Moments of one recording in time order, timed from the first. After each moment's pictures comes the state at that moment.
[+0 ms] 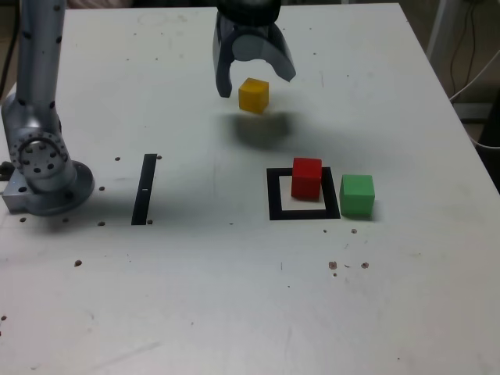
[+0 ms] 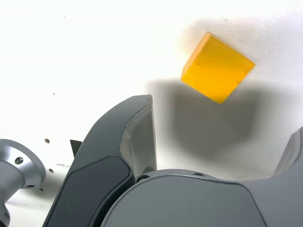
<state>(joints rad) 0.43 1.95 -1.46 1.23 0.17 0.32</state>
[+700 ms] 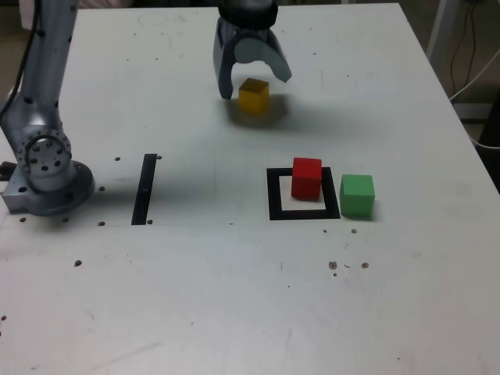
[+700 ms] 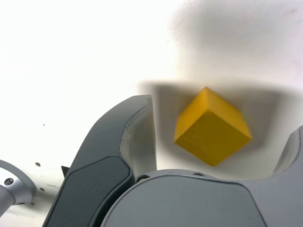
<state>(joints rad) 0.57 2.05 -1.48 1.17 0.13 0.41</state>
